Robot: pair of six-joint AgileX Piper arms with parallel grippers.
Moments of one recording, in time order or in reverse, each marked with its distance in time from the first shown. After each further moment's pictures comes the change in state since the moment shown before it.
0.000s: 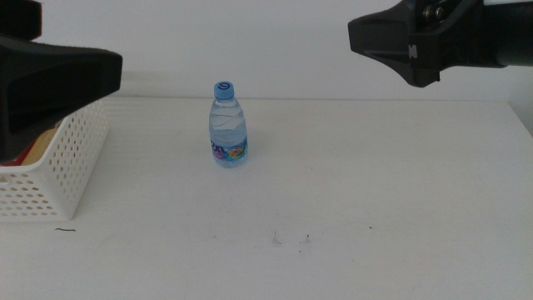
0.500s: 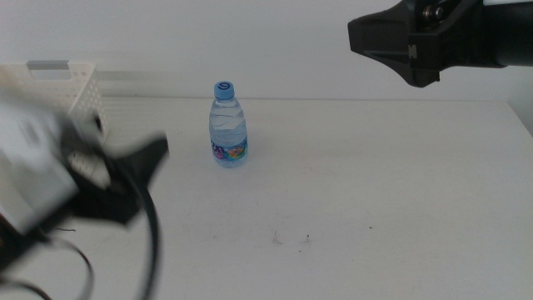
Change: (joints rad) left arm -0.025 0.022 0.681 0.163 -0.908 -0.286; right arm 0.000 0.000 0.000 0.000 0.000 0.000
